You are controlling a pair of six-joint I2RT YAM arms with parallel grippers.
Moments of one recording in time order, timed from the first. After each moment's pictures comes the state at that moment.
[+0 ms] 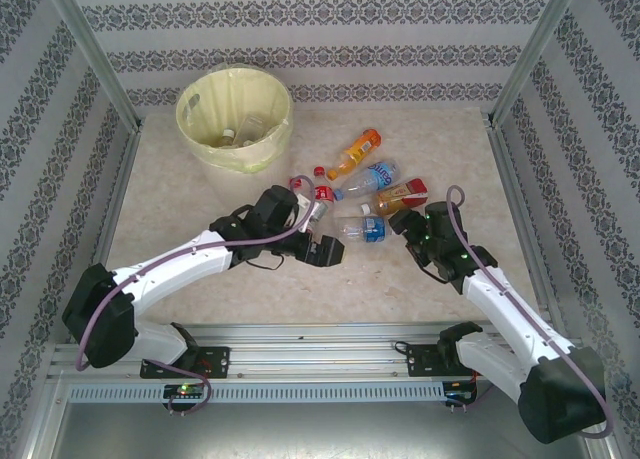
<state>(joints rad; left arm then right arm) -0.75 1.38 0.97 -0.33 0.49 -0.52 0.27 0.96 0.56 -0.36 -0.11 1.16</state>
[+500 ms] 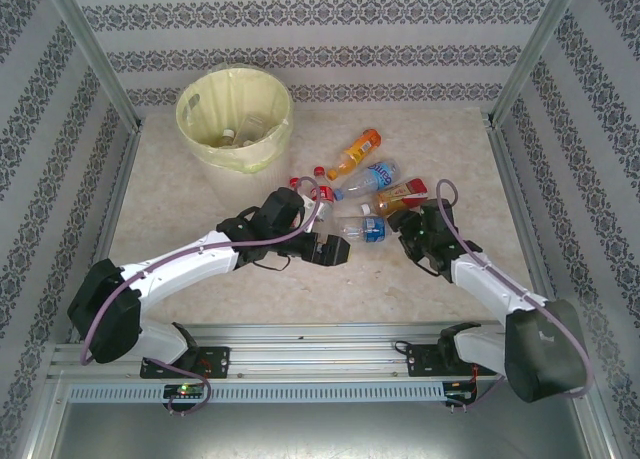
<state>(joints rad) -0.77 1.42 0.97 -0.28 0.46 -0.60 0.22 1.19 0.51 -0.10 -0.18 1.20</state>
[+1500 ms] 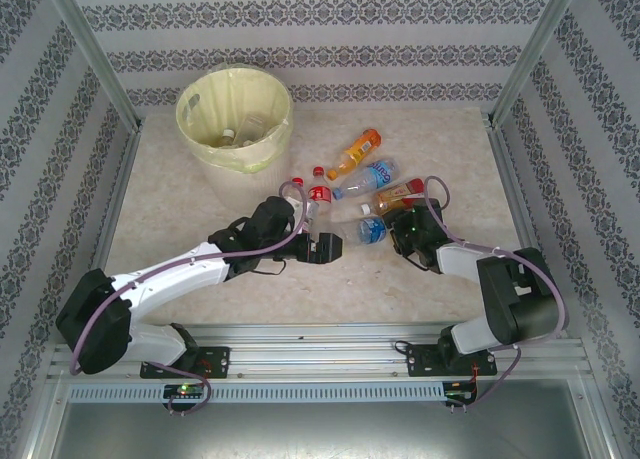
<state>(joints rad) -0.77 1.33 0.85 -0.15 0.33 -0.68 0.21 1.47 0.48 0.23 -0.22 1.34</state>
